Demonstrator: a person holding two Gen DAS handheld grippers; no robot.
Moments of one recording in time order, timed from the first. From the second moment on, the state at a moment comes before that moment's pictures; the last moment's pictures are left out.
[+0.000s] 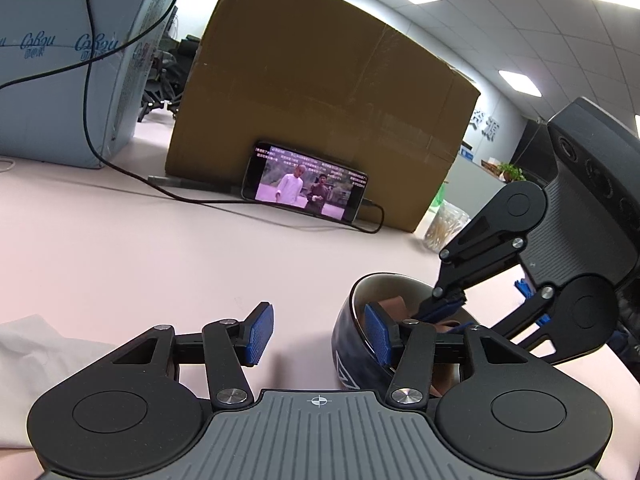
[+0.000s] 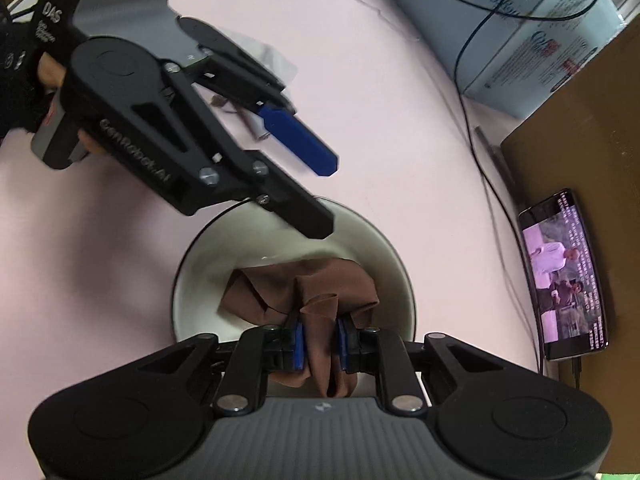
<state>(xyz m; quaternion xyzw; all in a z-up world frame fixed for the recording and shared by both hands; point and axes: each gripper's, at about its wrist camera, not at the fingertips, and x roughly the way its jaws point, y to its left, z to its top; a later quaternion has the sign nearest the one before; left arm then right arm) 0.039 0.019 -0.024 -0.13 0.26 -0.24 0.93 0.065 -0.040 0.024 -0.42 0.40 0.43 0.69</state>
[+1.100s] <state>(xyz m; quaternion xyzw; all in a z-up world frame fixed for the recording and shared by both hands) 0.041 0.021 -0.027 -0.14 0.26 -0.24 0.92 0.072 -0.032 0.029 -0.42 0.42 0.42 0.69</state>
